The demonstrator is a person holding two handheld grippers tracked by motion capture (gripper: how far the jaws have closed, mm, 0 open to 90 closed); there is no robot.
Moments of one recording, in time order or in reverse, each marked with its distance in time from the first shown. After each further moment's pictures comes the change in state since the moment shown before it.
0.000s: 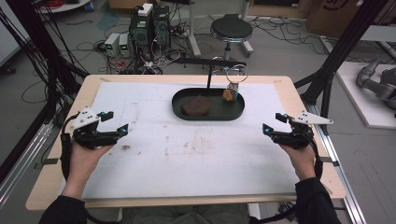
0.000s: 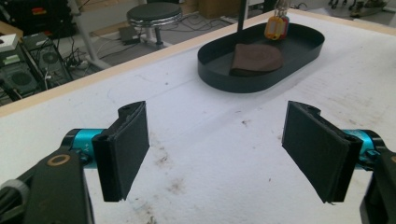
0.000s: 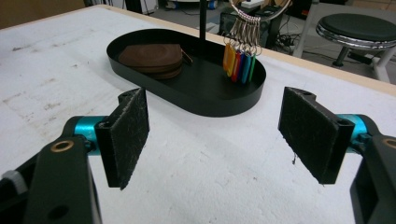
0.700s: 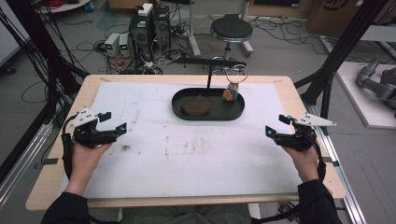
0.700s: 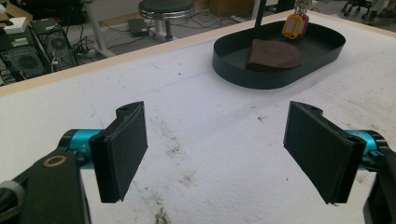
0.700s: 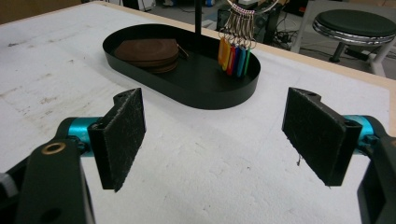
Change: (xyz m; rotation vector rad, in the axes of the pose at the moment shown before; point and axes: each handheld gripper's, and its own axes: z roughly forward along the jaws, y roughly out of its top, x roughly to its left) left arm 0.008 -0.010 0.007 -0.001 0.019 -0.051; right arm -0.004 -0.005 -0.006 0.007 -0.006 0.002
